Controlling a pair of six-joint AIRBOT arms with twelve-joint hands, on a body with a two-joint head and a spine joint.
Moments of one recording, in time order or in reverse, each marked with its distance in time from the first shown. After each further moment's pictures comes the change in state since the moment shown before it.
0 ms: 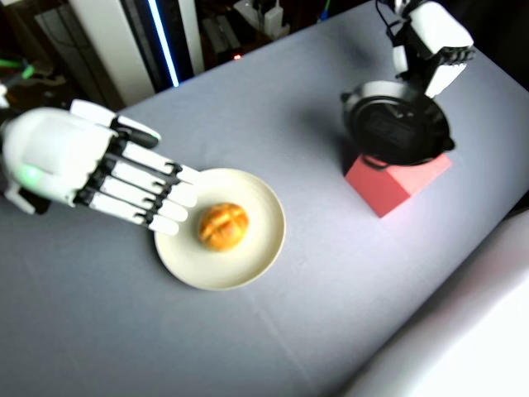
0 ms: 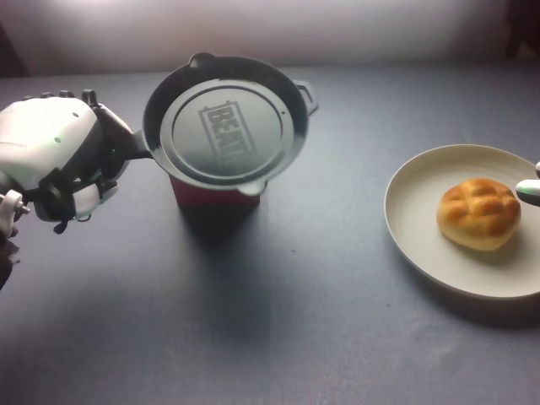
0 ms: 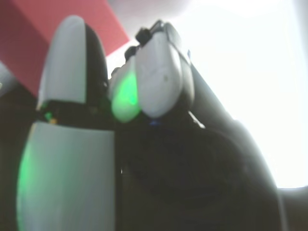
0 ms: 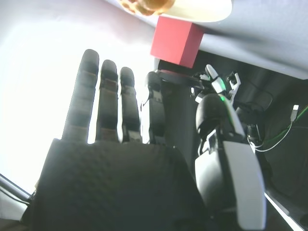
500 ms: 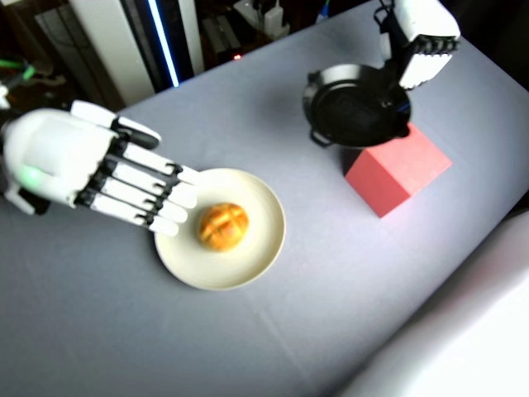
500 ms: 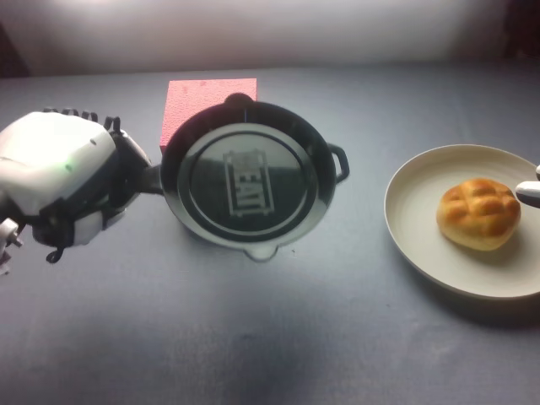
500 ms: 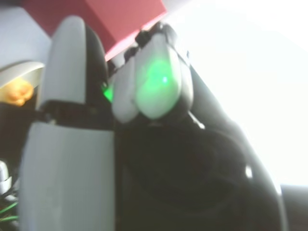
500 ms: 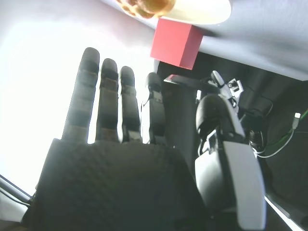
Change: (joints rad) left arm 0.032 0.080 -0.091 0.182 0.047 -0.002; right arm 0.000 0.000 0.002 0.000 -0.009 0.001
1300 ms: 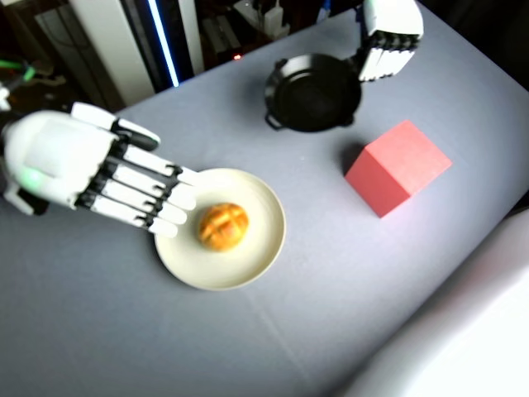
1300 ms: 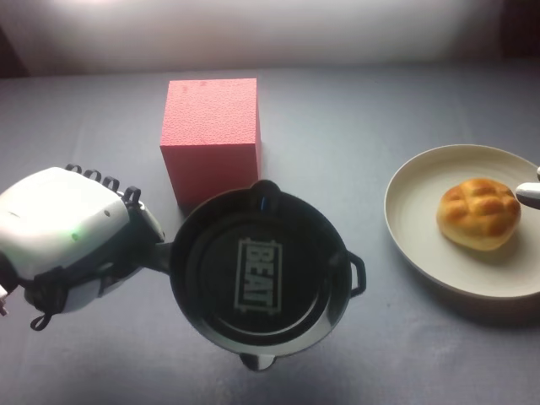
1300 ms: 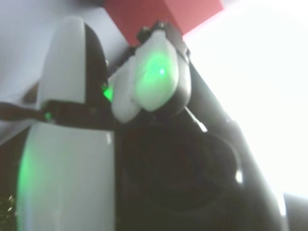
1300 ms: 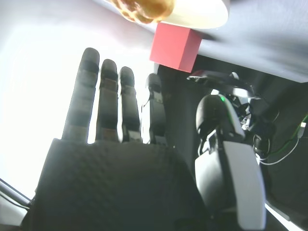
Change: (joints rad) left arm 0.089 0.072 -0.095 0.170 0.071 -0.063; right arm 0.000 0.000 0.002 0.001 -0.015 0.000
